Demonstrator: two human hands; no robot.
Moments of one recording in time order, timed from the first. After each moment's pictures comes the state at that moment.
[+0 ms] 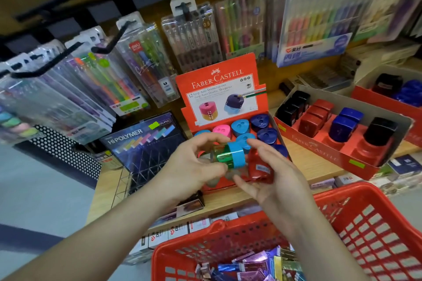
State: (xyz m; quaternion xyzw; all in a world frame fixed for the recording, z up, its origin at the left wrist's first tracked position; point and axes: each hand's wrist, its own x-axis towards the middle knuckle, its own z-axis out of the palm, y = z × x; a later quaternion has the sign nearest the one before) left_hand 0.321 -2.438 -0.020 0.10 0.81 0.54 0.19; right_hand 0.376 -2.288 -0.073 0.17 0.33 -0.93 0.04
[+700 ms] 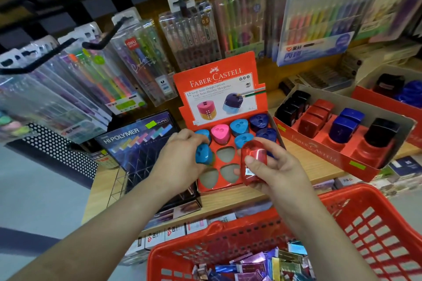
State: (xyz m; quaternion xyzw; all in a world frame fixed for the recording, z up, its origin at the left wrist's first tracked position) left_hand 0.282 -2.457 -0.051 0.20 0.97 0.09 0.00; right_hand 0.368 -2.279 -0.080 0.13 0.52 -0.85 0.00
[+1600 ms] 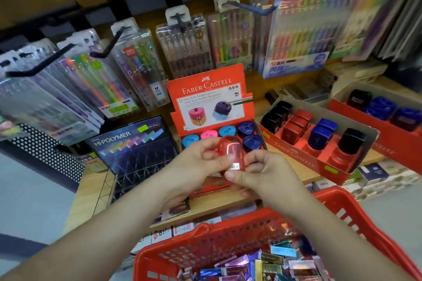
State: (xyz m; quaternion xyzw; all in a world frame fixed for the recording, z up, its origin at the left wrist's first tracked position) left_hand 0.320 -2.416 -0.016 0.09 0.75 0.59 0.30; right_hand 0.374 -2.263 -0.053 0.09 0.68 -0.73 0.07
